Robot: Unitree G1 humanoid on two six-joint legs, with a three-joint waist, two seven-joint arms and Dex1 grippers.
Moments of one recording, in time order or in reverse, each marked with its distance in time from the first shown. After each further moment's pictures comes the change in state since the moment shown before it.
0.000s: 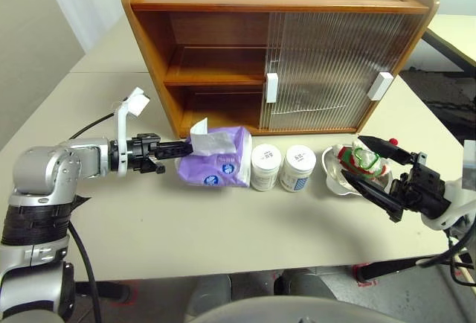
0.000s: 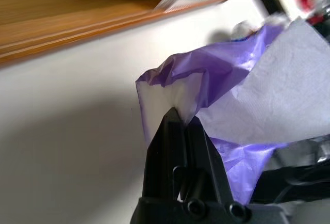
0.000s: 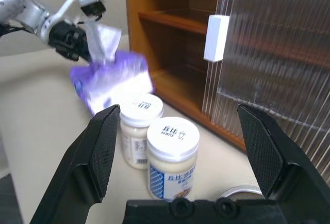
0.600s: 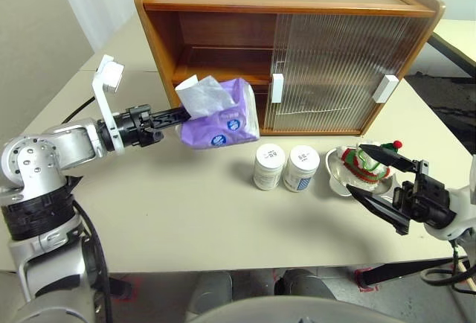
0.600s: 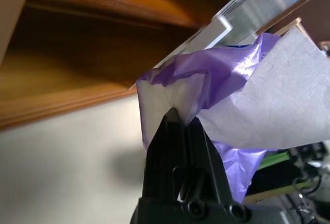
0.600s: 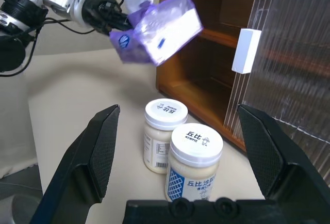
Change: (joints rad) left arm -0.173 -0.173 0.261 -0.040 -0.193 0.199 0.335; right arm 0.023 0.032 0.001 0.065 -0.007 -0.130 0.150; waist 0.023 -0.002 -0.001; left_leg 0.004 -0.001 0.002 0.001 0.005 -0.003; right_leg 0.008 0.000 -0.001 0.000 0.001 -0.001
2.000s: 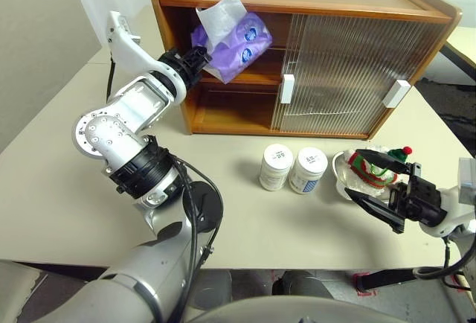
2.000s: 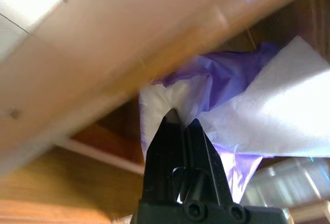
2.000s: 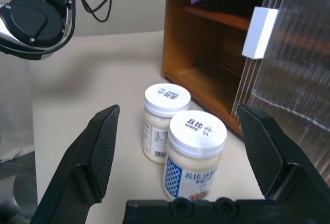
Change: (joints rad) left arm -0.425 -0.688 0.281 -0.166 0.186 -0.080 0.924; right arm -0.040 0.008 0.037 0.143 -0.062 -0.067 0.077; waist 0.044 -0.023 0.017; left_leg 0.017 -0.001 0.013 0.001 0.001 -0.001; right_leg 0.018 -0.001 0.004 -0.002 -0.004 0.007
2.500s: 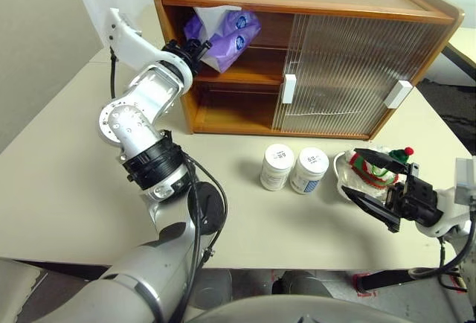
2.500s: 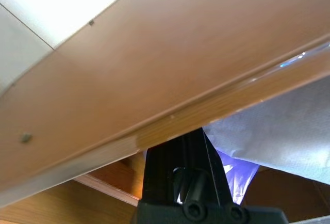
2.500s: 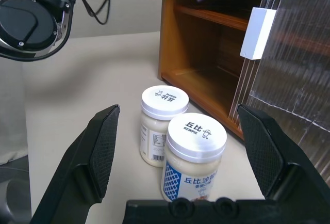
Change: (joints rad) left arm -0.006 -0.011 -0.119 0.187 -0.015 -0.261 0.119; right arm 0.003 0.020 0.028 -0.029 -0.014 -0.008 -0.046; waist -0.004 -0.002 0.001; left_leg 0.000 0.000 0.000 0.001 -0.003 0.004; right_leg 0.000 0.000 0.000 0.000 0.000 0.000
